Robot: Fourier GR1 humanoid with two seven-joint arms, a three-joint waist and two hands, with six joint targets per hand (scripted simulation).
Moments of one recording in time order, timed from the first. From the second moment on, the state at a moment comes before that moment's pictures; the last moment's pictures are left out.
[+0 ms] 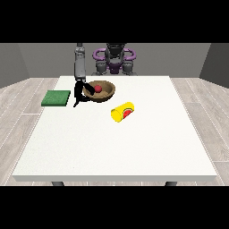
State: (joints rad) left arm -1.06 0.83 0.42 -0.93 0.43 -0.33 -0.06; right arm -0.49 -0.12 -0.16 -0.92 0.01 -0.25 -0.21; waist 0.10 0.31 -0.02
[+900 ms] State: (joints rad) left arm -0.93 0.95 0.50 -0.71 0.40 -0.40 -0.23; right arm -0.66 -0.30 -0.11 -1.01 0.06 -0.14 0.25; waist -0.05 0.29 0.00
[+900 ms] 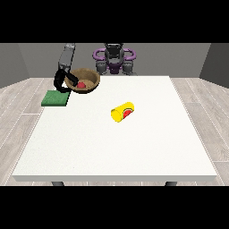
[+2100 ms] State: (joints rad) left arm -0.96 0.98 0.50 -0.98 0.49 -0.32 -0.10; right arm -0.70 -0.67 -0.37 -0.57 -0.03 0.14 -0.20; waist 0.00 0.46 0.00
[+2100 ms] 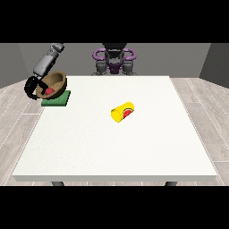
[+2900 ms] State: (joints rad) left arm -0.92 0.96 0.48 -0.97 0.48 -0.31 -0.11; right arm -0.75 -0.67 -0.34 -0.52 -0.01 0.16 -0.14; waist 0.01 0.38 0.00
